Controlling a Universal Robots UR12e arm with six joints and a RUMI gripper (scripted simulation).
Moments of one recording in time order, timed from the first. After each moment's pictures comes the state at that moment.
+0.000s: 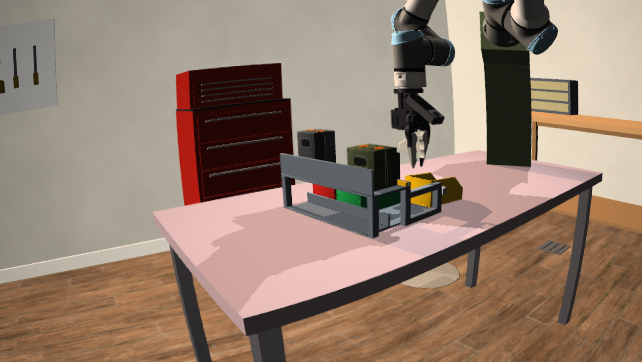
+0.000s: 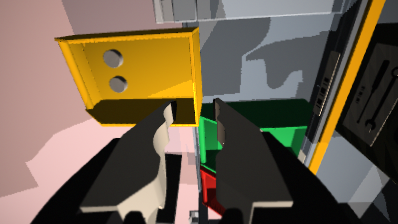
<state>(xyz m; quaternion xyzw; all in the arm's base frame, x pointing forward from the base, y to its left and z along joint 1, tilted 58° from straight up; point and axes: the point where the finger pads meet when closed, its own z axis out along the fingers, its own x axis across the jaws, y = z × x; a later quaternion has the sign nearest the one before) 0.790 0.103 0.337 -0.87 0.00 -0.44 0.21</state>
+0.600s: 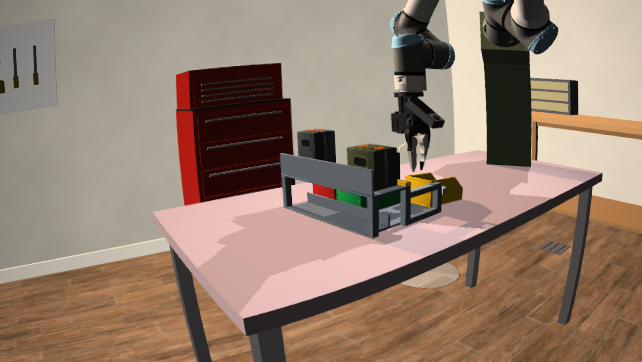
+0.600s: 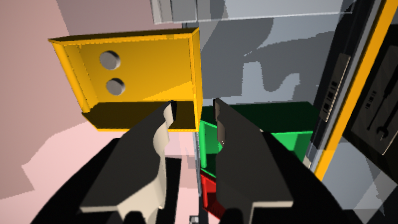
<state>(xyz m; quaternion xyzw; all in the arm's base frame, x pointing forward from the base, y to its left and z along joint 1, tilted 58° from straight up) 0.797 0.107 0.331 -0.87 0.00 -0.44 0.21</state>
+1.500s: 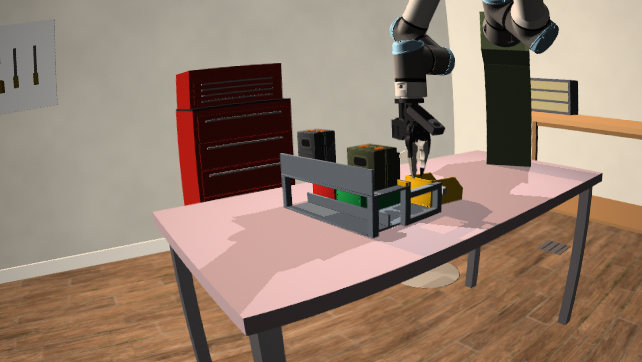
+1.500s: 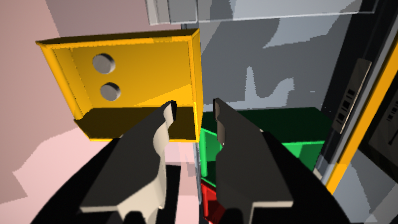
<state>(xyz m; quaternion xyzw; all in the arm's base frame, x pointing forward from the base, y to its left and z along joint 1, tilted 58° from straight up) 0.811 0.114 0.321 -0.87 0.00 -0.44 0.21</state>
